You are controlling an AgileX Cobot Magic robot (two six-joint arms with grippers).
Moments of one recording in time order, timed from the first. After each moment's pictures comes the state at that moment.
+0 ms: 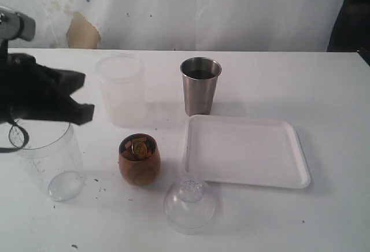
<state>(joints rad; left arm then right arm) -0.59 1.11 -0.61 1.74 0.13 -1.74 -0.01 0.01 -0.01 0.26 0.23 0.11</state>
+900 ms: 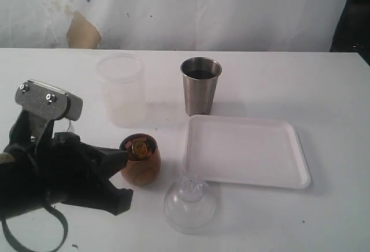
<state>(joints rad) -0.91 1.16 -0.46 -1.08 -0.14 0.78 -0.01 0.01 -0.01 0.26 0.23 0.11</state>
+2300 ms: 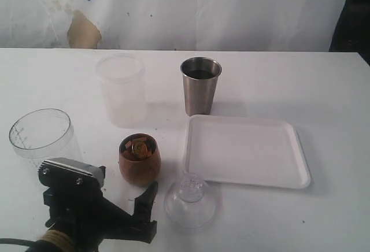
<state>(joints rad) -1.21 1.86 -0.30 -0.81 -1.16 -0.02 -0.01 0.01 -0.01 0.26 0.23 0.11</state>
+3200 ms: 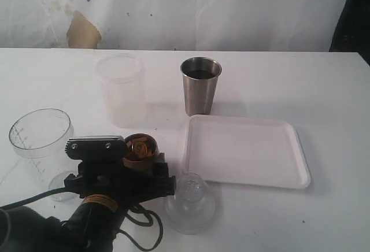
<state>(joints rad) -1.13 1.92 -0.56 -1.04 -1.00 0.10 -0.01 0.01 -0.01 0.26 0.23 0.11</state>
